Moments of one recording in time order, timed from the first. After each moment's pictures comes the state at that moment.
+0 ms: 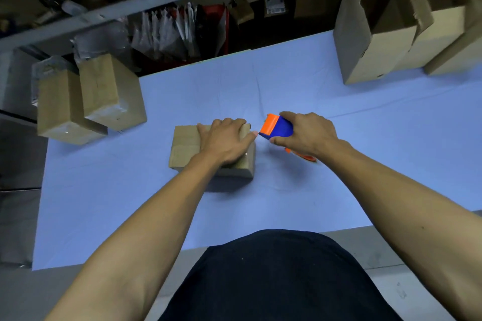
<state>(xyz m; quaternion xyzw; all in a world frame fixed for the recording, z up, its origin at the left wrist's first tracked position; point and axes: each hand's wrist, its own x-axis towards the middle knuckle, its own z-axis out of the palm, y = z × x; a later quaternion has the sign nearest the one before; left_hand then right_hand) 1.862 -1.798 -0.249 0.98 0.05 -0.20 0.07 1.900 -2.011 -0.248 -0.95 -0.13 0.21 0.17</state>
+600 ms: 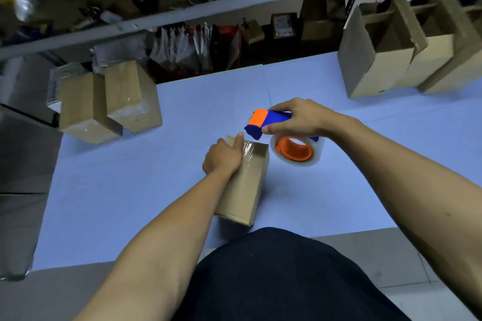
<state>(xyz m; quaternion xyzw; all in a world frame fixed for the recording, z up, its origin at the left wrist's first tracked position) 1.815 -1.771 -0.255 0.88 0.35 -0.17 0.27 1.906 -1.968 -0.167 -0.90 -0.18 0.28 0.27</state>
